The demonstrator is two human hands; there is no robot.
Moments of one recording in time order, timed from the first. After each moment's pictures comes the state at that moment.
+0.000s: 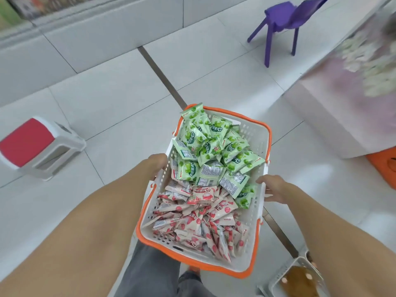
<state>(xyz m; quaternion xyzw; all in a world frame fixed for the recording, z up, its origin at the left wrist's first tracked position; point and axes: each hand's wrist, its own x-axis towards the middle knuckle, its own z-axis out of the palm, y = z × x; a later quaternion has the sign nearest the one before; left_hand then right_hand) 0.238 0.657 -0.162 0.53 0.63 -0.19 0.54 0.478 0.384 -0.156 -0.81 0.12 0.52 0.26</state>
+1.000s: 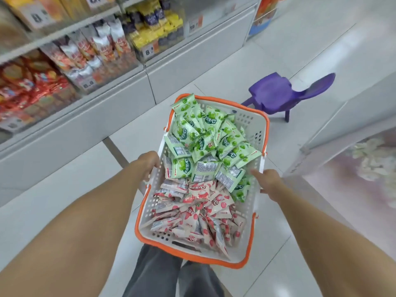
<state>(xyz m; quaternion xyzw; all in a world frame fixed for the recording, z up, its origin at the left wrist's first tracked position) 0.808 1.181 -0.172 0.55 0.61 -0.16 0.55 1.023 0.889 -0.161 -0.87 0.06 0.38 0.30</state>
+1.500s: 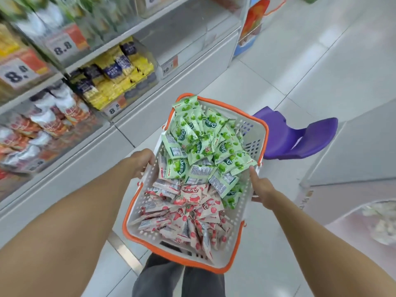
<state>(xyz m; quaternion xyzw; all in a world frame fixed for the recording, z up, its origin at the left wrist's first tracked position) 1.099 1.391 -0.182 0.57 0.56 -0.20 0.57 1.272 1.074 -0.198 -0.82 0.15 0.43 0.35</state>
